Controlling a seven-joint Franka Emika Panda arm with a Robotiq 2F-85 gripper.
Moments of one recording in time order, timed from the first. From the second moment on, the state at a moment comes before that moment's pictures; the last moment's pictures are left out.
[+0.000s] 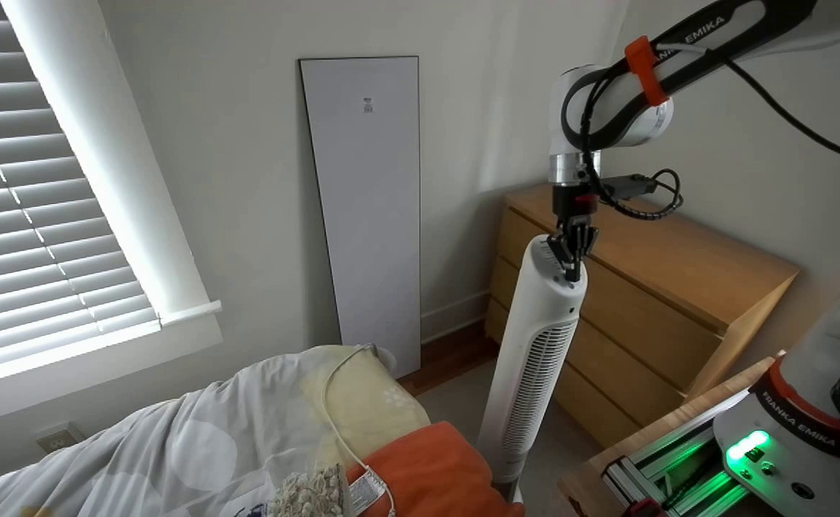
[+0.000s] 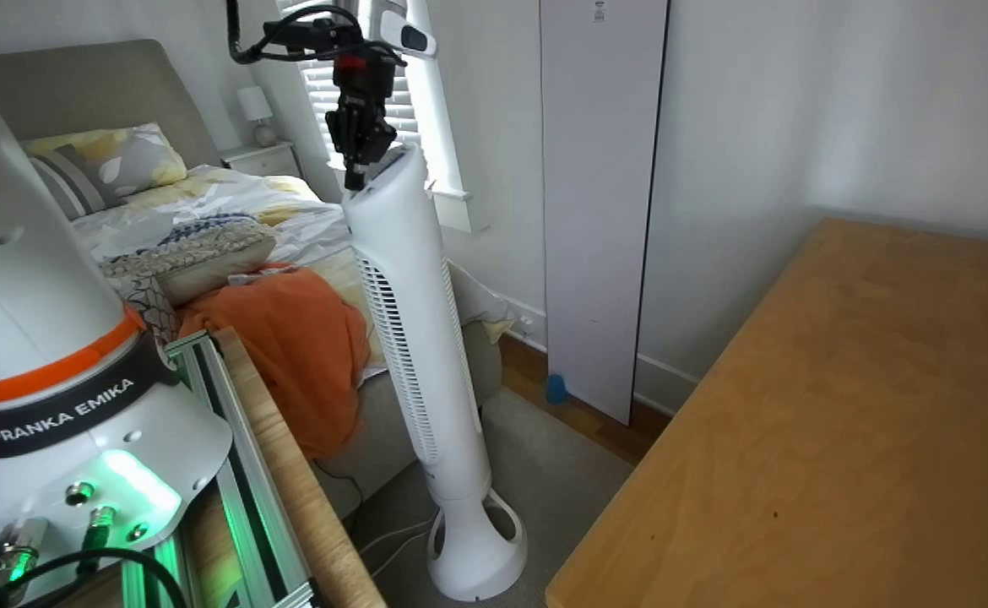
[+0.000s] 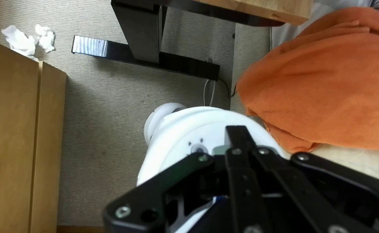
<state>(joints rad) 0.17 -0.15 0.17 -2.49 0.19 1.99 0.00</state>
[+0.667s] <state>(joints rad) 0.18 -0.29 0.17 -2.50 0.13 1.84 0.00</state>
